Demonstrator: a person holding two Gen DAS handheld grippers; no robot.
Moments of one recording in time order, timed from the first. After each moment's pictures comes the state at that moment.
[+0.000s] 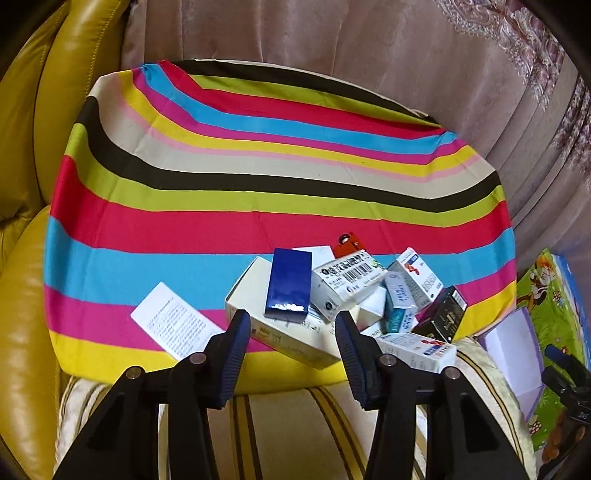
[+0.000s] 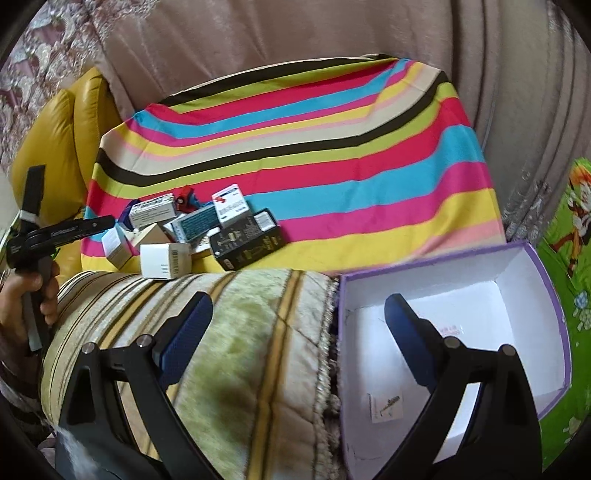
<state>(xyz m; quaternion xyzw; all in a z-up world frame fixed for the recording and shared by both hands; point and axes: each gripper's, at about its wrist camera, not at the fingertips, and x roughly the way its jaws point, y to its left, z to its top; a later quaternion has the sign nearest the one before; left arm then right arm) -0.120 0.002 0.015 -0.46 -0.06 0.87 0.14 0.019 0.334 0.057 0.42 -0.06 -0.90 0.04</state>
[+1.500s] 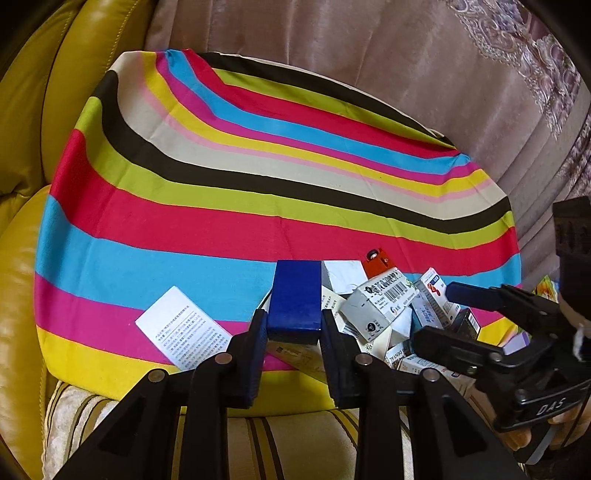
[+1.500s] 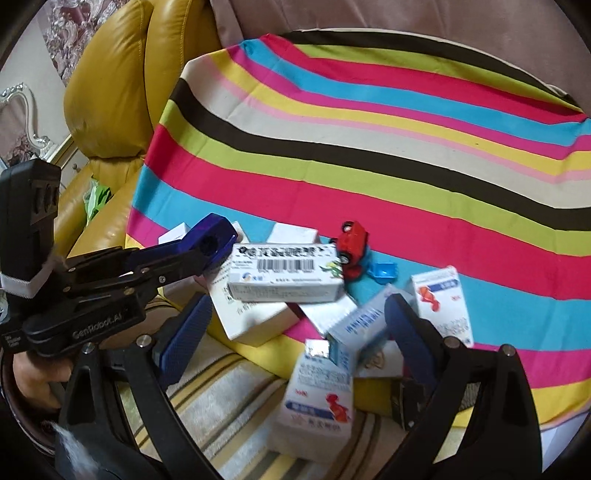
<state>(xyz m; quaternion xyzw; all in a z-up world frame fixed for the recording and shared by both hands) -0.129 -0.021 -0.004 -0.45 -0.11 0.88 0.12 -0.143 0.158 0.024 0.48 0.03 -0.84 0.25</state>
